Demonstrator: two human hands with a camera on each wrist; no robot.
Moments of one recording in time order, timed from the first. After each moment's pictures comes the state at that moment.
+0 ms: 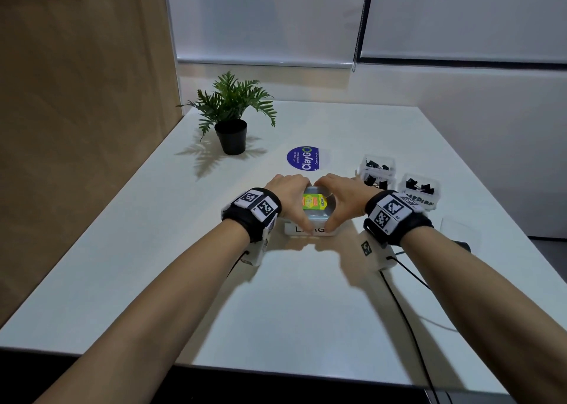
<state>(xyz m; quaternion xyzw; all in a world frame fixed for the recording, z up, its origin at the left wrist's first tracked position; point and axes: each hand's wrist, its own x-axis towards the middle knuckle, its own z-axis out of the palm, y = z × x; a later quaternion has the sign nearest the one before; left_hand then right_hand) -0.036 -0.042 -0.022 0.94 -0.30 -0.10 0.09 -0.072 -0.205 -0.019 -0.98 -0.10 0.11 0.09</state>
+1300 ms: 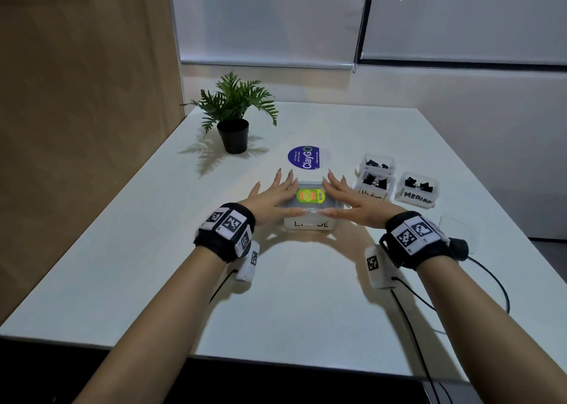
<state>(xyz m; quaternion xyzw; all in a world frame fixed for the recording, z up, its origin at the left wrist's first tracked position) -0.056 0.004 -0.036 0.92 -0.33 -0.17 0.14 -0.107 -0.228 -0.038 -0.93 -0.11 0.15 0.31</state>
